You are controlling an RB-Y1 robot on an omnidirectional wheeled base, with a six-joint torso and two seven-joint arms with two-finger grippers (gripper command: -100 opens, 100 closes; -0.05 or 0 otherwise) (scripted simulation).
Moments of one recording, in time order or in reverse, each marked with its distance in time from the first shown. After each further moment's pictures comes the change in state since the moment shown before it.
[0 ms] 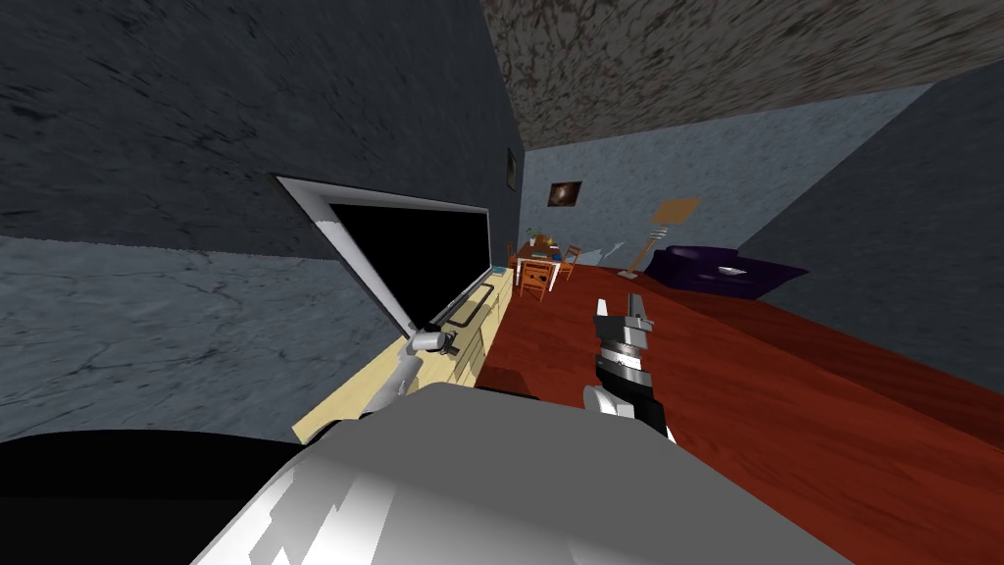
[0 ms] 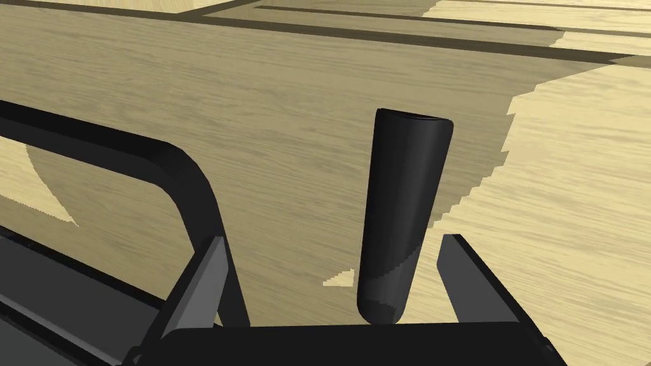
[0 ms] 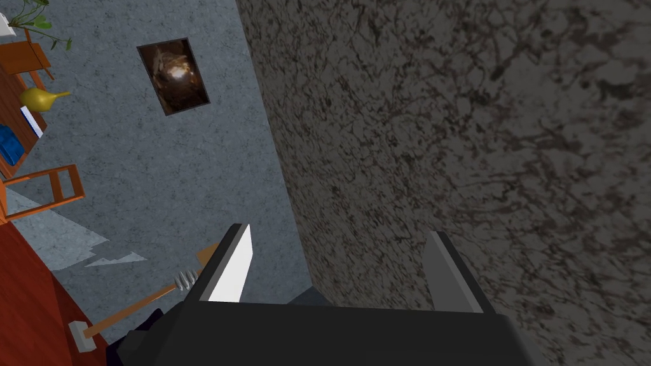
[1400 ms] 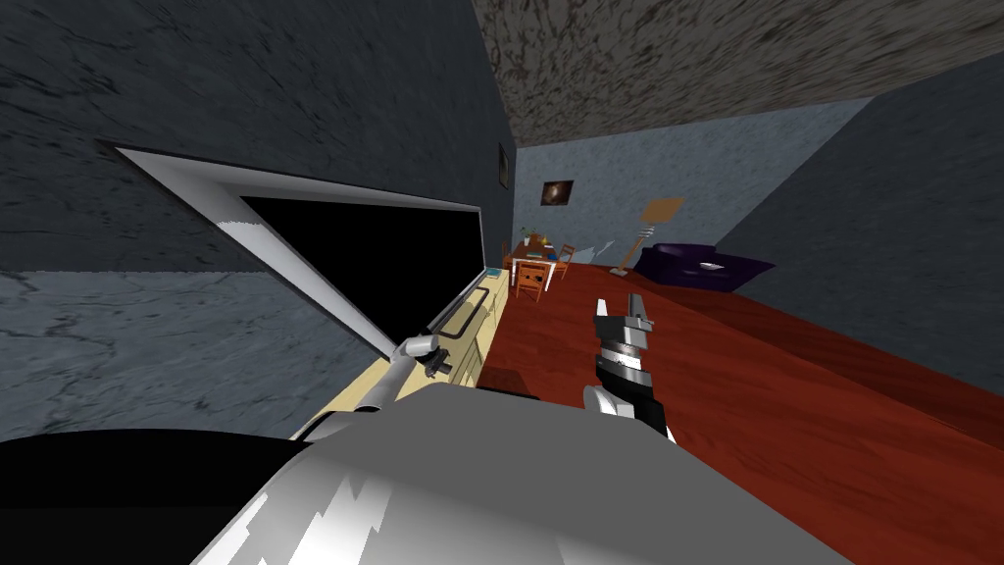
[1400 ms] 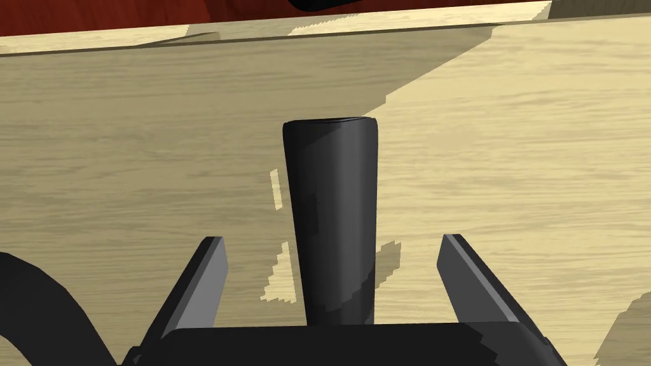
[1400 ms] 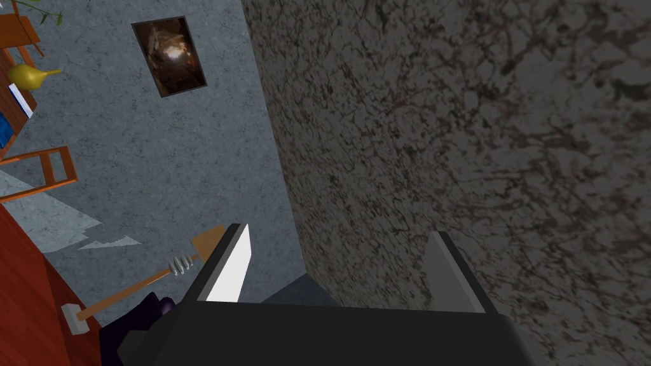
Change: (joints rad) left arm -0.030 0.073 -0.004 0.190 0.083 0.274 -0.101; right arm 0.000 0.000 0.000 0.000 0.000 0.000 0.000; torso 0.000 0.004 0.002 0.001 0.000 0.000
